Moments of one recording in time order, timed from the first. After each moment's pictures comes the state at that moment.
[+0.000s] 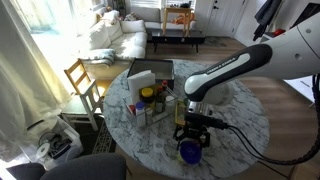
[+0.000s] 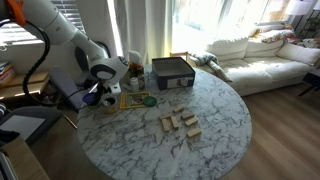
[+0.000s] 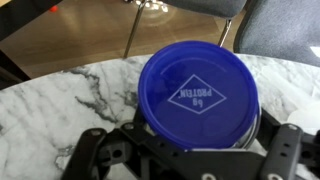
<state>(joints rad) 0.05 0.55 0.05 -1.99 0.65 2.04 0.47</state>
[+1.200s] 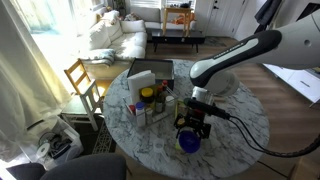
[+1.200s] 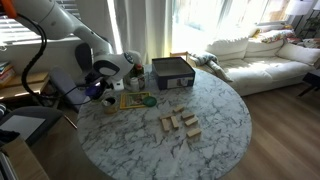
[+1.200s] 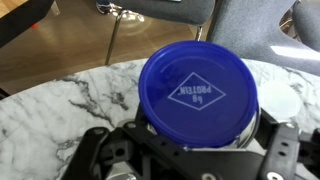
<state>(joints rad) 0.03 0.50 0.02 -1.97 0.75 1.98 0.47</state>
